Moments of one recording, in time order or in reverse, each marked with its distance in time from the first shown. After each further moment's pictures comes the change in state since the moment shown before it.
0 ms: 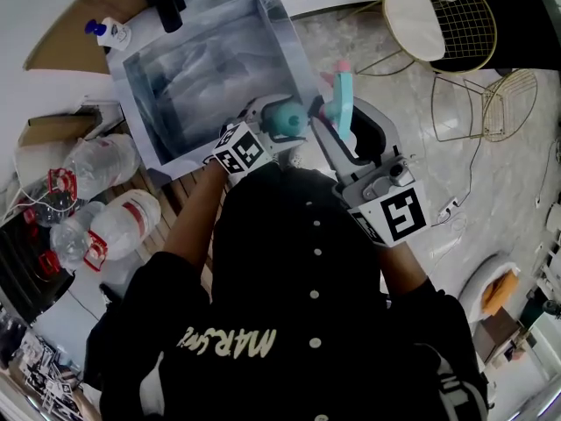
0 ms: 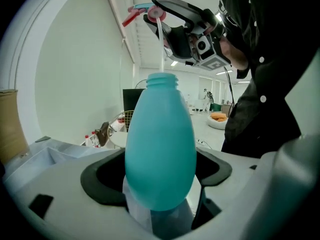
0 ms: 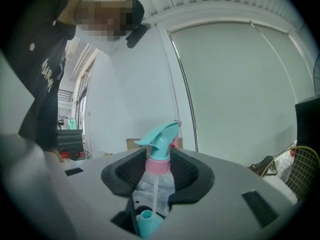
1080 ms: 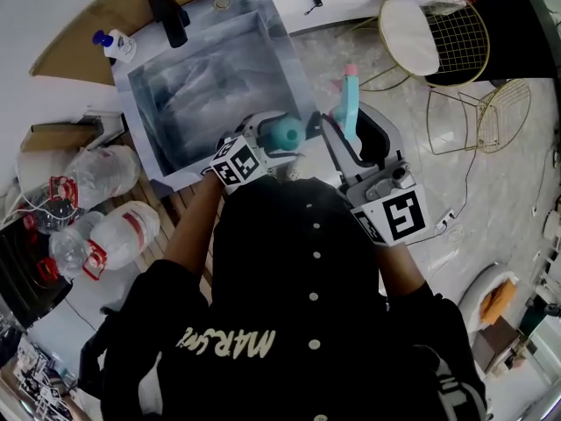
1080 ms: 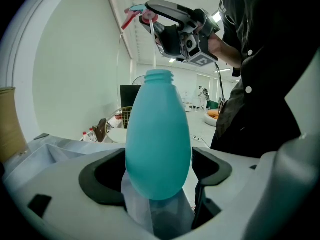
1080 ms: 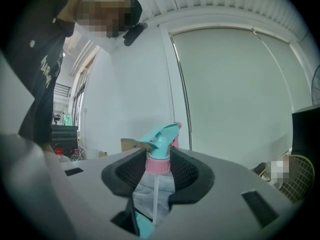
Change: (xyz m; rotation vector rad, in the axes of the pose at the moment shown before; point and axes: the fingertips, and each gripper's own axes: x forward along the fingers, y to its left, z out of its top) left arm -0.008 -0.005 -0.009 0.002 0.043 -0.040; right arm 0.000 -0.019 0.013 -0.047 -0.014 -0.047
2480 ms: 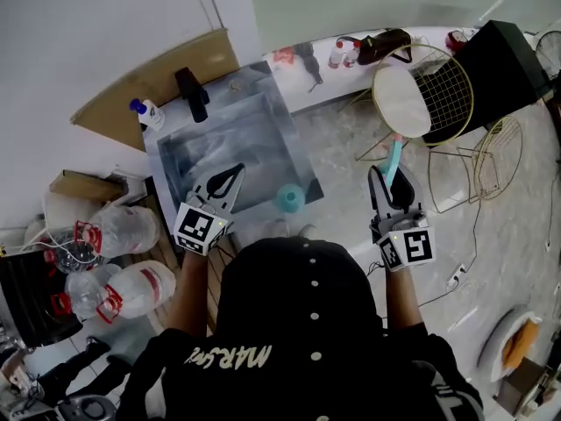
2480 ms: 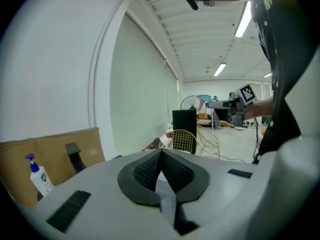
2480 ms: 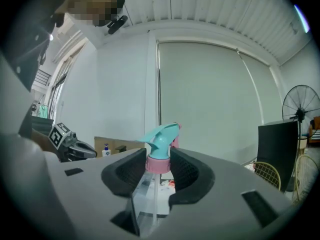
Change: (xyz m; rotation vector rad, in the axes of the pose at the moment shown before) left arm -0.181 0.078 0.116 -0.161 -0.197 0.587; right arm -0.086 -0.098 0.001 -0.035 -0.036 -0.276
